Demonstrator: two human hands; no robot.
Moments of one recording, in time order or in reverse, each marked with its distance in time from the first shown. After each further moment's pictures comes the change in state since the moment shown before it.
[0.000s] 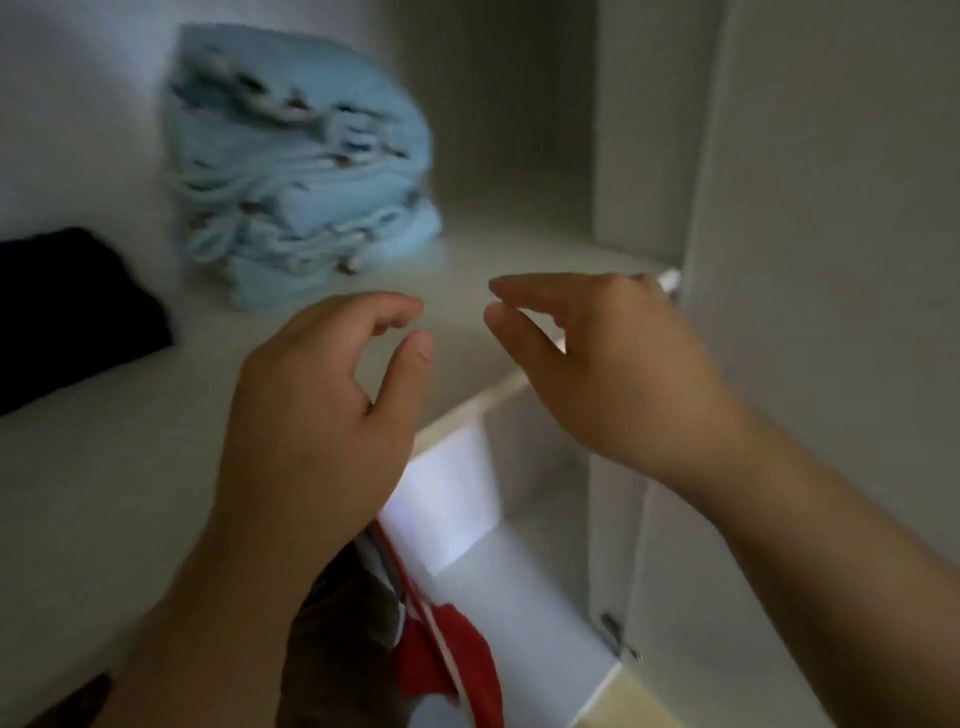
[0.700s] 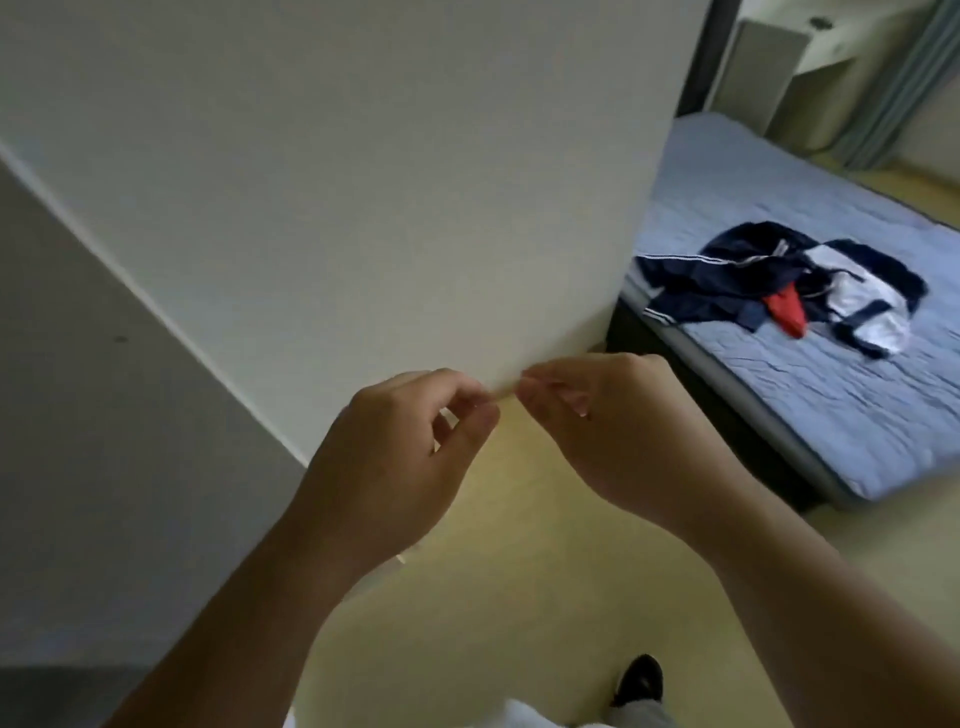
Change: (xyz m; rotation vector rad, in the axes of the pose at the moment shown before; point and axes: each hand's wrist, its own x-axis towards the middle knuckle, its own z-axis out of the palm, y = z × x) left_hand -0.263 0.410 0.135 -0.869 -1.064 0.907; right_hand -0.500 0.021 -0.270 -0.458 0.462 1.264
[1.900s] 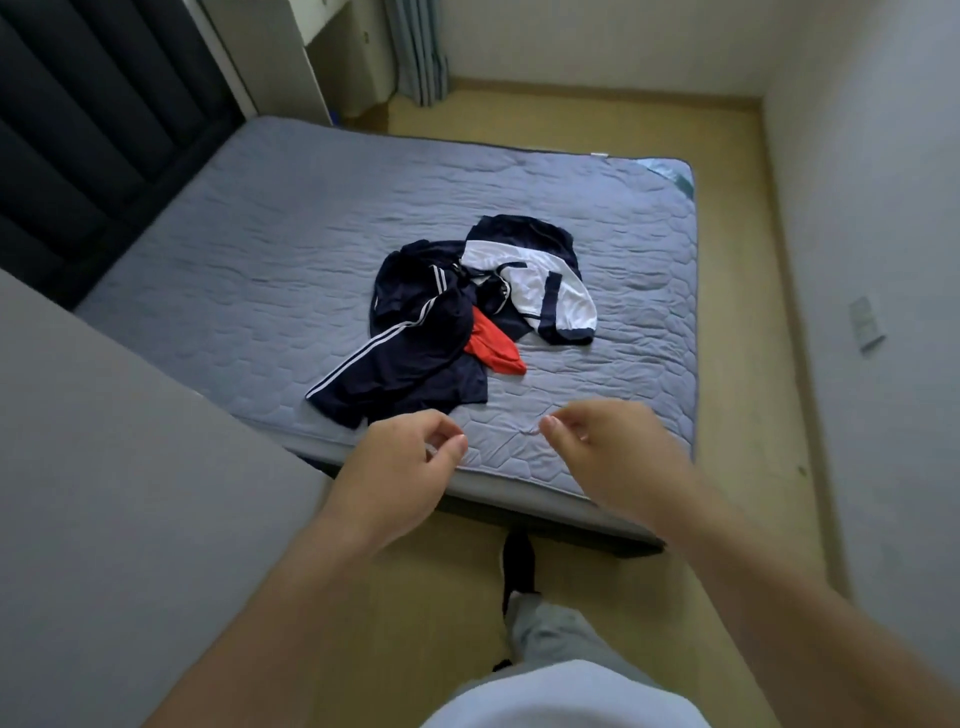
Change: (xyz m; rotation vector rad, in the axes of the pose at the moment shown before) left_hand 0.729 0.201 0.550 -0.103 -0.731 0.433; right_hand 0.348 0.625 -0.304 -0.066 0.332 0.896
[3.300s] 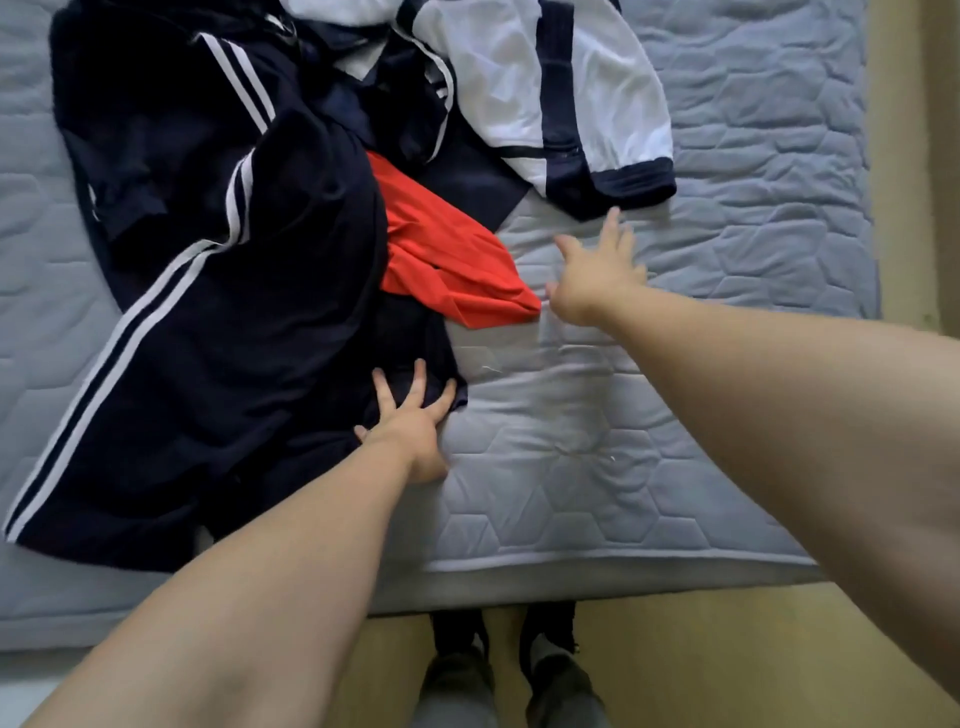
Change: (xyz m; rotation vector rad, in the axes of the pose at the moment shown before) left_hand 0.454 -0.410 0.417 0.495 -1.077 -0.218; right_hand 0.575 0.339 0.383 -0.267 -0.313 0.698
